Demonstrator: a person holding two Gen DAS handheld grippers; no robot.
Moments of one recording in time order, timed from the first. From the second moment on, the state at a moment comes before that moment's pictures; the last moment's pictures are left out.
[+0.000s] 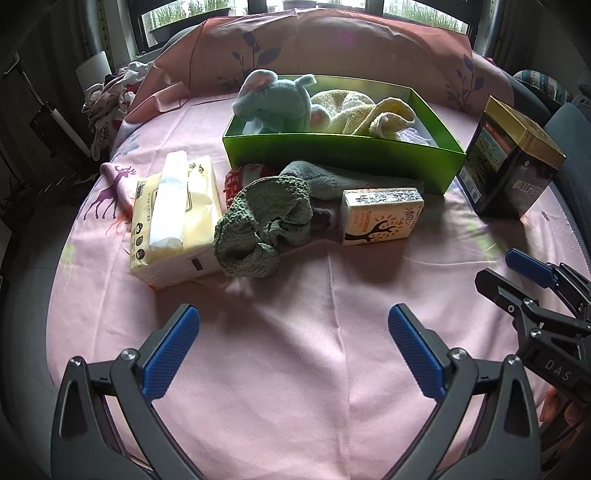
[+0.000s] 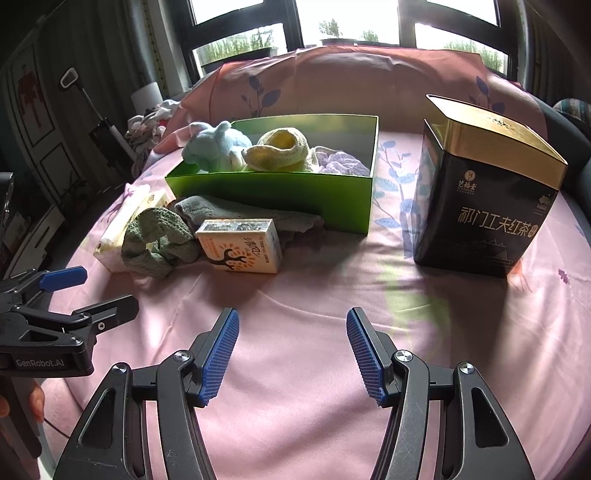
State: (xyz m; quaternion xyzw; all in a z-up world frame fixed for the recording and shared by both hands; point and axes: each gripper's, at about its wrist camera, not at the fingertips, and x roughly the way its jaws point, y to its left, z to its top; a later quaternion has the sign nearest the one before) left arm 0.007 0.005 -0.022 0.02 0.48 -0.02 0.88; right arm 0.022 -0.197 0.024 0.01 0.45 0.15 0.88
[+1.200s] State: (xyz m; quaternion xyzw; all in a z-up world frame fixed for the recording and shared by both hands) left arm 0.074 -0.005 -0.064 -0.07 0.48 -0.20 0.85; right arm 0.103 -0.175 0.000 0.07 0.47 0.25 0.84
